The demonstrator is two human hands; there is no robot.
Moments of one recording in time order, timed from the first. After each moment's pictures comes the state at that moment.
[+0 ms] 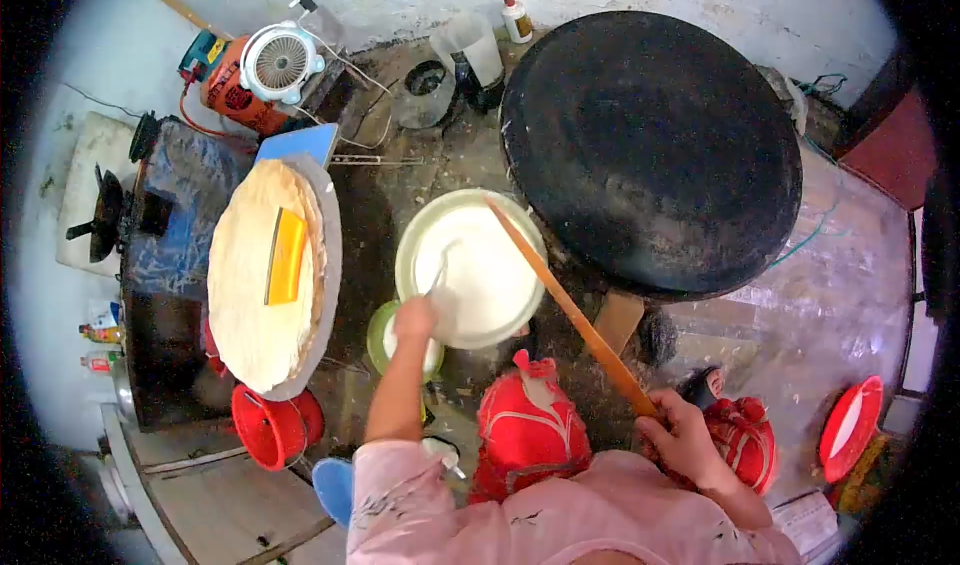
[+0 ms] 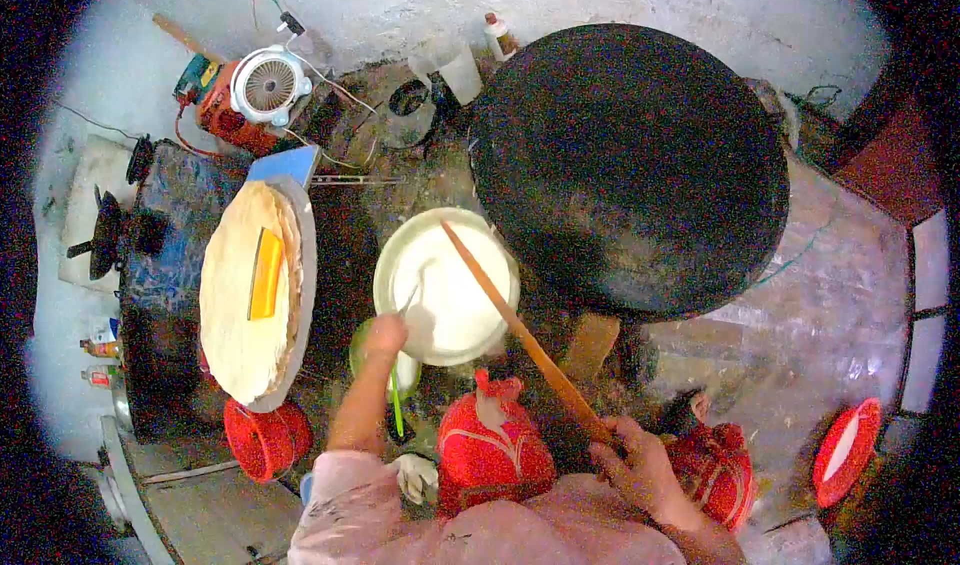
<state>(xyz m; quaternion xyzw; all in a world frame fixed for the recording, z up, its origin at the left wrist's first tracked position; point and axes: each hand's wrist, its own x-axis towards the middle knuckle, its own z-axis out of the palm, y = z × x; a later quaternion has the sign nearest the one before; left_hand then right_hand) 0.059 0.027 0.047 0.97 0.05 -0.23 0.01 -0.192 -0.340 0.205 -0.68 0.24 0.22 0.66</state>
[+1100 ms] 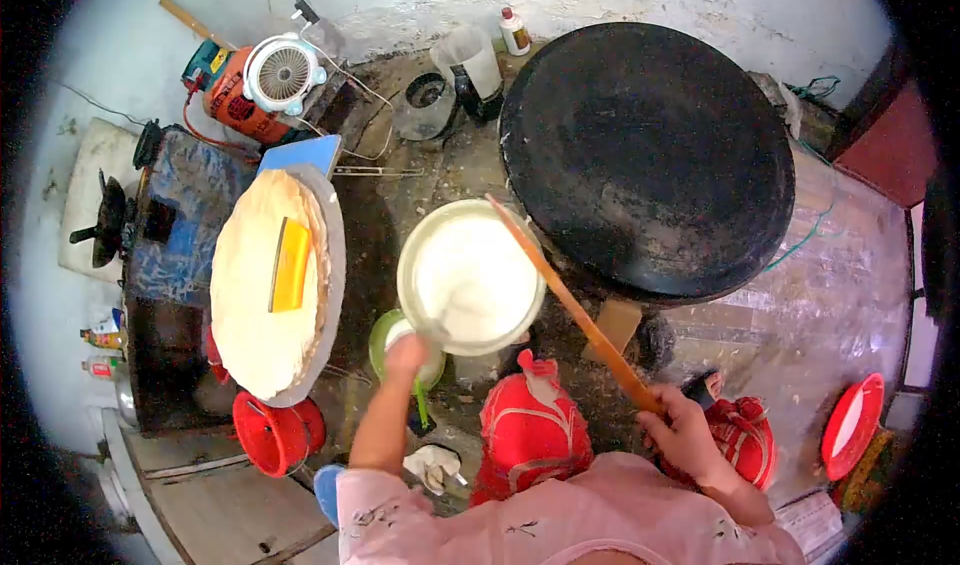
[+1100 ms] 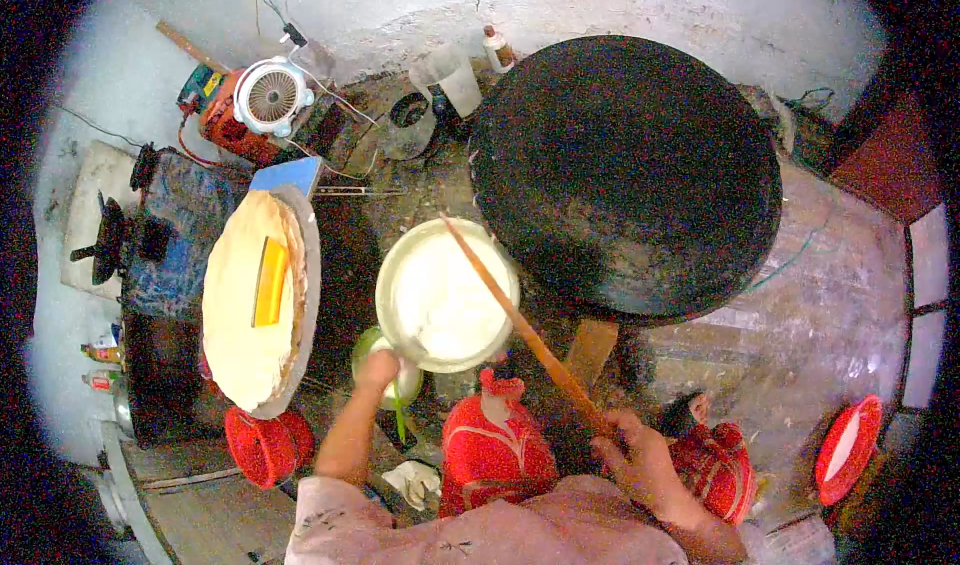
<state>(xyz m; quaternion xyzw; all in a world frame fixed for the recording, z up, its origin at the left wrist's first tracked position) 0.021 0.027 0.108 0.95 0.02 -0.31 0.05 -0.191 -0.340 0.199 -0.75 0.19 0.15 0.61</state>
